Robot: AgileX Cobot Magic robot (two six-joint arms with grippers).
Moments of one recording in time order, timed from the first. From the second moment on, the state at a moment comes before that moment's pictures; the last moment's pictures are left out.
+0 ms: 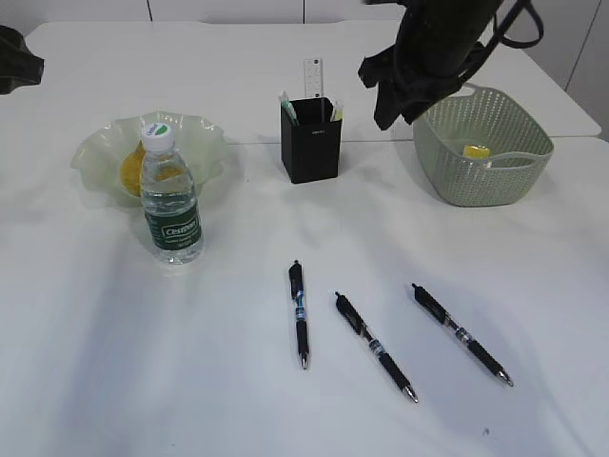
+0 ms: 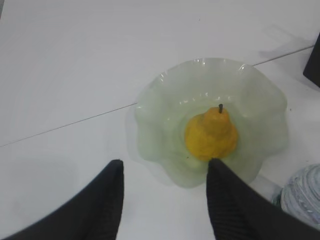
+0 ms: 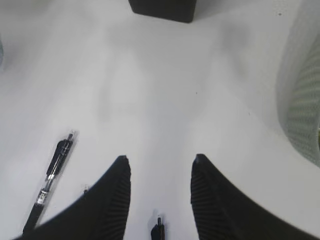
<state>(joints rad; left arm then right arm) -0.11 1.52 -1.14 0.16 0.28 0.00 0.25 2.16 -2.13 0.14 1.25 -0.21</state>
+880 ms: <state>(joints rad) -0.11 1.52 -1.14 0.15 0.28 0.00 0.25 1.99 -1.70 0.09 1.24 -0.21</state>
